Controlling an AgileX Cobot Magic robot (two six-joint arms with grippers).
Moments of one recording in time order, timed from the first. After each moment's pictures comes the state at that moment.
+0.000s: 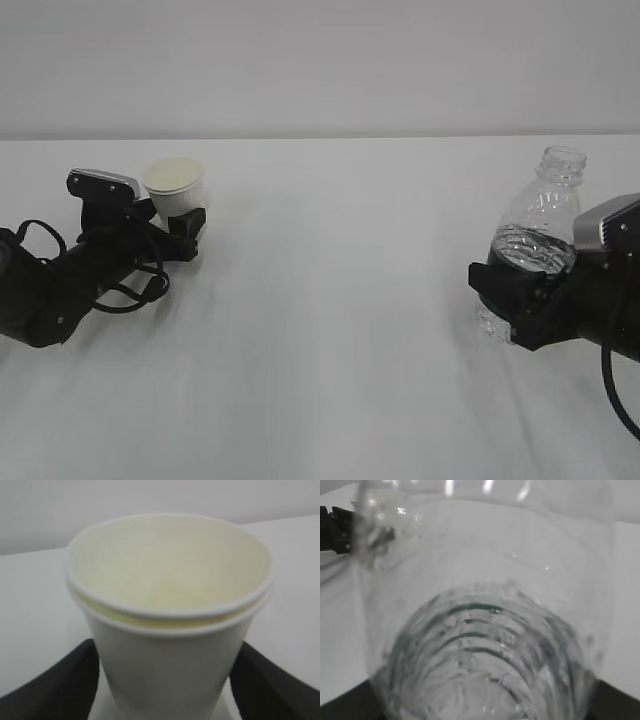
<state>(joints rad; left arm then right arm) -0.18 2.37 -1.00 0.18 -1.11 -0.10 0.03 1.72 -0.36 -0.61 -1.00 0.21</state>
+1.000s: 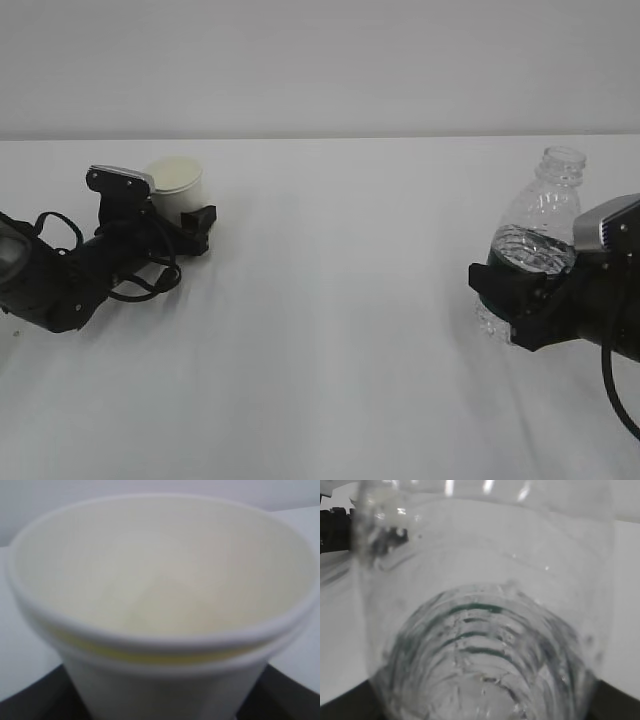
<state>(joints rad) -0.18 2.43 -1.12 0.21 -1.04 -0.12 0.03 1.72 -0.36 -0.61 -0.99 0.21</state>
